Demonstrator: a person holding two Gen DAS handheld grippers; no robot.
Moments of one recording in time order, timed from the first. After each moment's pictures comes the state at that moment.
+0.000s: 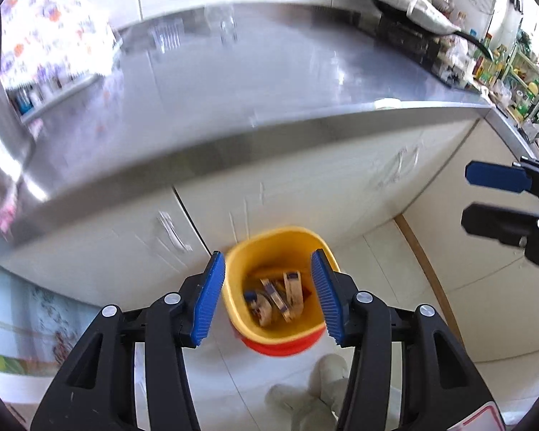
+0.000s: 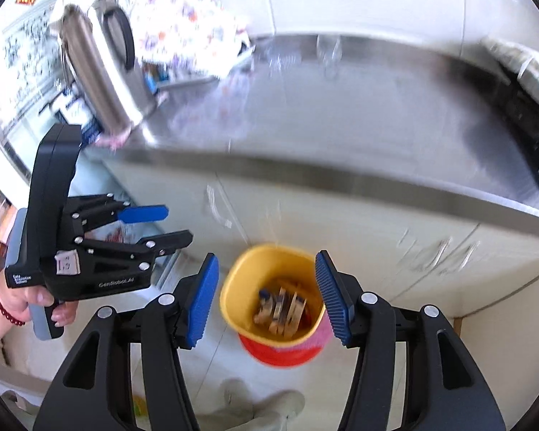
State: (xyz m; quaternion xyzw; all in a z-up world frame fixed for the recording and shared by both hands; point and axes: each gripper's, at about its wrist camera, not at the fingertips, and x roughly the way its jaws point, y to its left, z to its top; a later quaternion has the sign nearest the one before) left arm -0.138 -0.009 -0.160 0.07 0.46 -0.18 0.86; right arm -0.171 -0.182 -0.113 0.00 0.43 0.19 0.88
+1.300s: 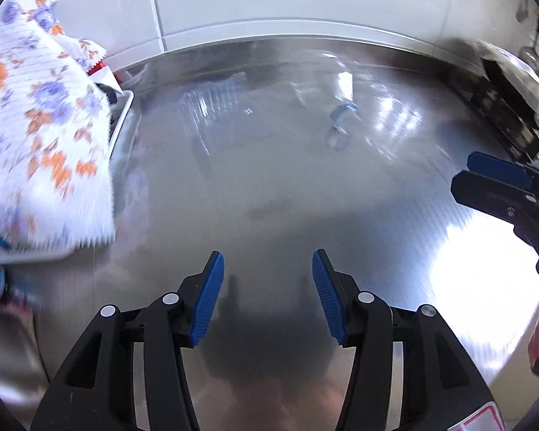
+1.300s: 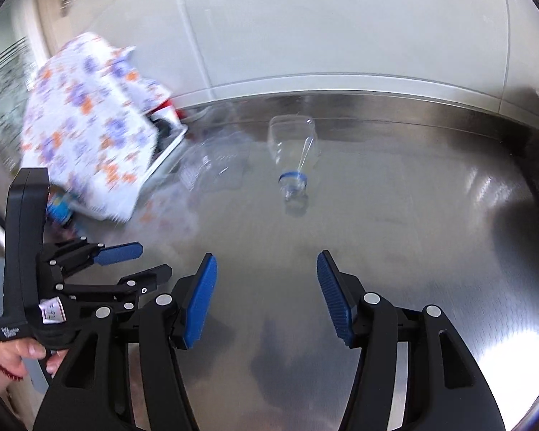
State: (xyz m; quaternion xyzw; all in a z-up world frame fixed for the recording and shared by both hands) left arm 0.161 0.007 -0.135 0.05 0.47 -0.12 0.87; right arm 0.157 -0.162 -0.098 0.05 0.40 0.15 0.90
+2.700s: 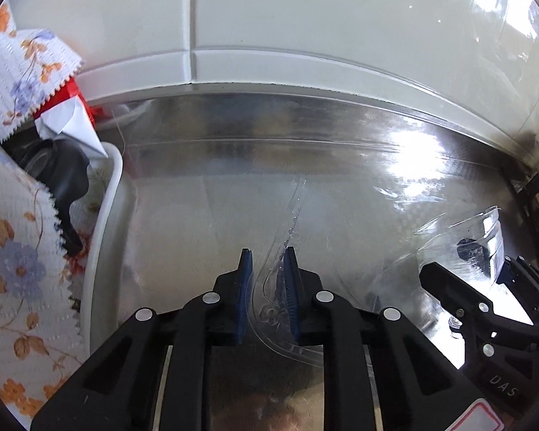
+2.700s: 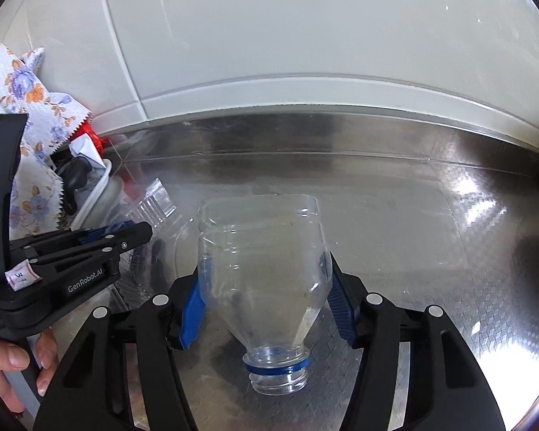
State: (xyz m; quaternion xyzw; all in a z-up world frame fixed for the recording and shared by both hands) left arm 0.351 0.047 -0.140 -0.04 0.46 -0.09 0.88; right arm 0.313 -0.111 -0.130 0.03 0.41 0.09 0.91
